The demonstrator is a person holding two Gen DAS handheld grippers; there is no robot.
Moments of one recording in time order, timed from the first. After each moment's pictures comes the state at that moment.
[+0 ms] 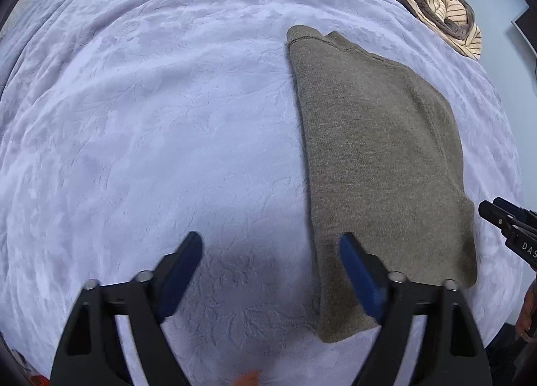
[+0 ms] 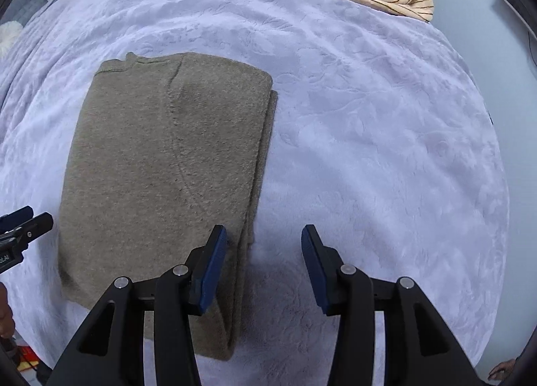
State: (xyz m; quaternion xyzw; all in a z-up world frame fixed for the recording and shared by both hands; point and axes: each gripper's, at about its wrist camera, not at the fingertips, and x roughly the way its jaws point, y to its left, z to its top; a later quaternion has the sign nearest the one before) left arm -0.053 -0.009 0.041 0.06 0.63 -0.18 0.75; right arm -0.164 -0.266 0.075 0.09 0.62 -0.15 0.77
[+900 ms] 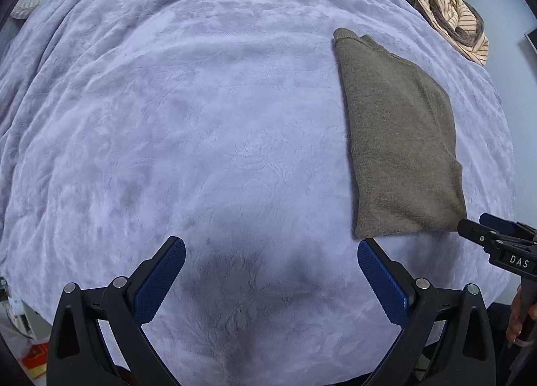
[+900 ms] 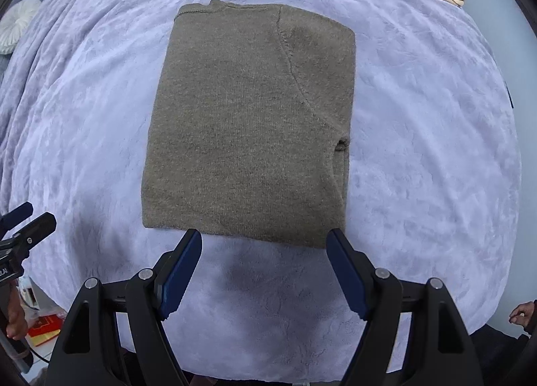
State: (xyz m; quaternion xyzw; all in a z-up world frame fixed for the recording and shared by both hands) left arm -0.099 0.071 0.110 0.05 0.66 -0.12 0.74; right arm -0.186 -0.184 0.099 0.15 0.68 -0.08 0.71
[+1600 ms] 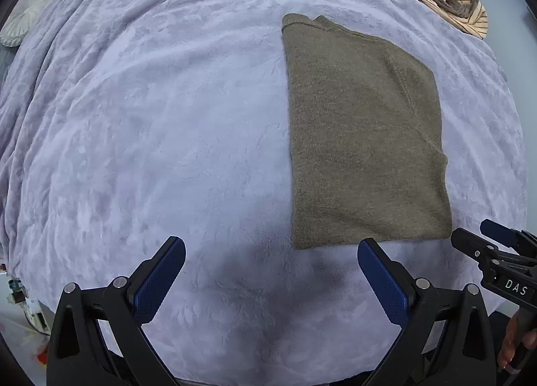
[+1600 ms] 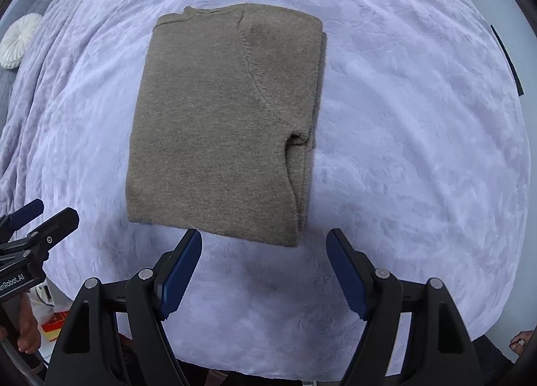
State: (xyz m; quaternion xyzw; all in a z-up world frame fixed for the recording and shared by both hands) left arm -0.110 -0.028 0.106 0.11 0.67 -0.11 0.72; right arm -0.206 -0.242 0.095 0.18 0.69 -0.08 0.70
